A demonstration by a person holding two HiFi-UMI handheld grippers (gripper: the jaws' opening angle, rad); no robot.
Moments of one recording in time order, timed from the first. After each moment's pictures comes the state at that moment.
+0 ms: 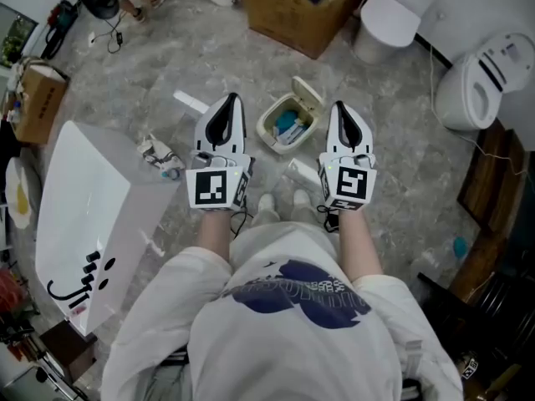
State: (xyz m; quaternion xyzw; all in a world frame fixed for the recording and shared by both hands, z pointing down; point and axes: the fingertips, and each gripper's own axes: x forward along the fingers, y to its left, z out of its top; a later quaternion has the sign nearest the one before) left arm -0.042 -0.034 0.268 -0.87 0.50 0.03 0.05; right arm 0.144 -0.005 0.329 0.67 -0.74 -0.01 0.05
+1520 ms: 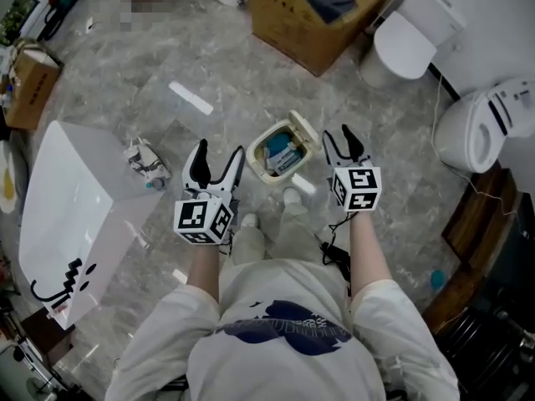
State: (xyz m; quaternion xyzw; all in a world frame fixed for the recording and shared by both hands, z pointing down) left arm -0.055 -0.117 0.400 -0.82 0.55 -0.03 -0.17; right arm 0.195 -0.144 0.474 0.55 -0.80 0.14 0.17
